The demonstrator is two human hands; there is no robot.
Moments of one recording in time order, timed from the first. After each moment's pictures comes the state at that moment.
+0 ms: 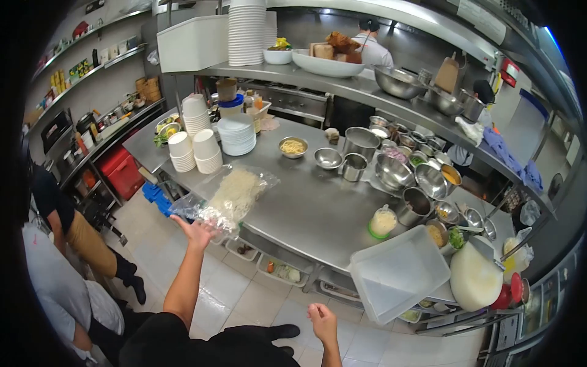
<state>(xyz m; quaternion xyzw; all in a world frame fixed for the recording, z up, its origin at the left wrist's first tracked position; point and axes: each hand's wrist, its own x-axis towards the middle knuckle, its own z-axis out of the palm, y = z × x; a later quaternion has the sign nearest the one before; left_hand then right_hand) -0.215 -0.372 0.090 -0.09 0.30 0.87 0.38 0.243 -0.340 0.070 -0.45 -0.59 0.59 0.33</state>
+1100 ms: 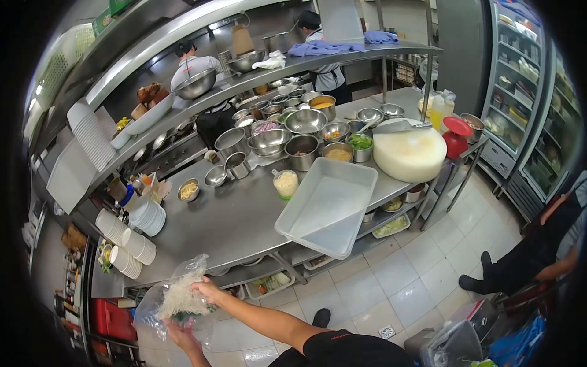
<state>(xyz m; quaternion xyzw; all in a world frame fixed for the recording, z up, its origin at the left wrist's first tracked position) -0.081 -0.486 0.137 0.25 0.61 0.72 0.22 -0.050 -0.298 0.054 -0.16 -0.18 0.93 0.29</state>
